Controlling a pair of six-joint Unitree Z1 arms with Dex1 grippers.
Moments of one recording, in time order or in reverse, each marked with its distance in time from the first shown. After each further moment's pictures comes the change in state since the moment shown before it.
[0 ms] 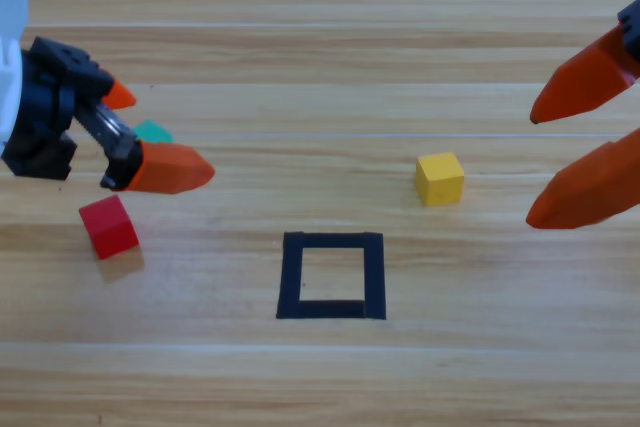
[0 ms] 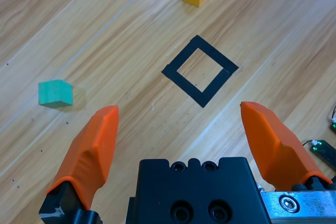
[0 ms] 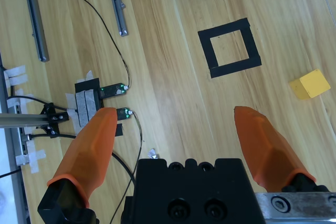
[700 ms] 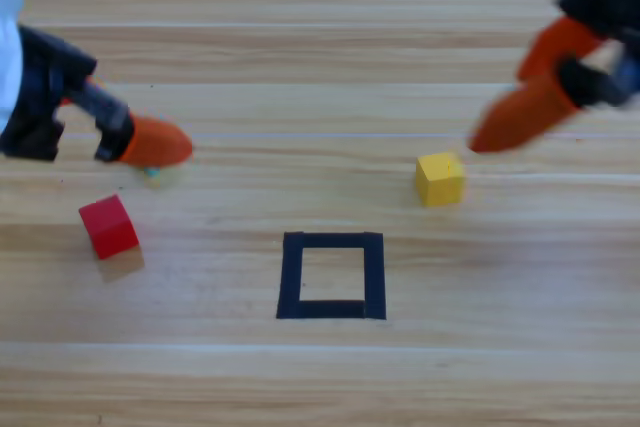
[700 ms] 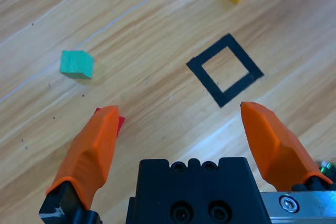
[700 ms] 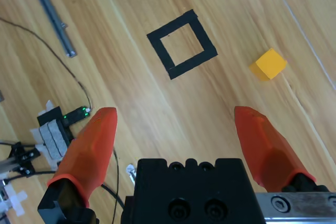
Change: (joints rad) arm 0 0.011 0.037 -0.074 0.114 0.099 -0.144; arm 1 -0.020 0.124 -0.115 0.006 -0.159 0.163
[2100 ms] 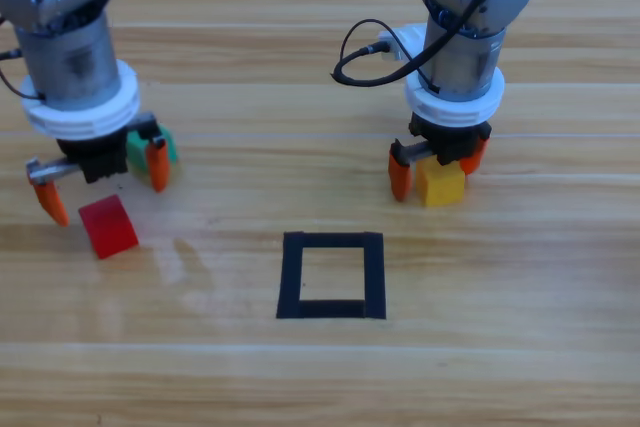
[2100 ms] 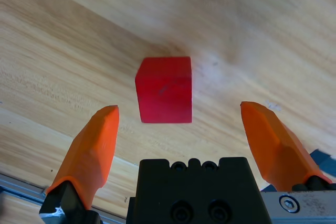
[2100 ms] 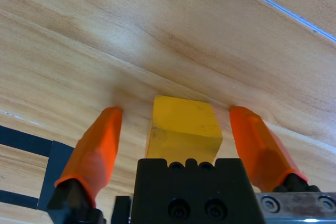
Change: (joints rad) arm 0 0.433 0.738 -0.503 0.530 -0.162 -0.845; arm 1 -0.122 0.904 -0.692 0.293 -0.254 0.427
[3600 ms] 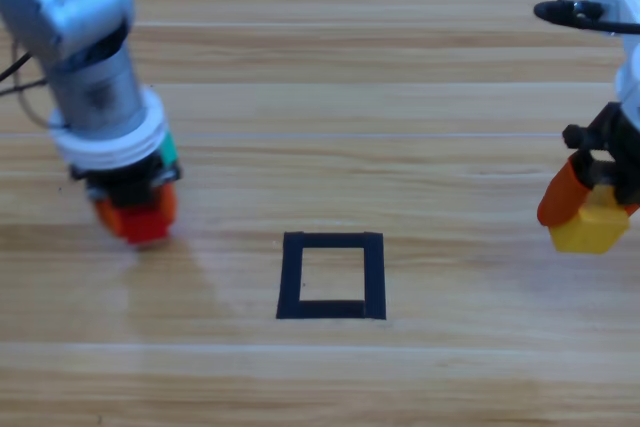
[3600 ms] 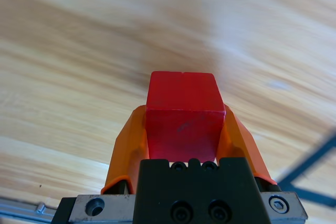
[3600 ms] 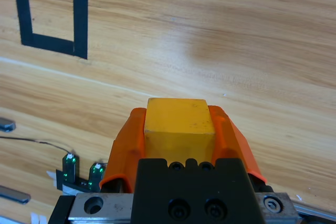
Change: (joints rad) arm 0 -0.030 0.012 0.096 -0.116 -0.065 0.101; arm 1 0.001 -0.771 0.947 -0.366 0.119 0.288
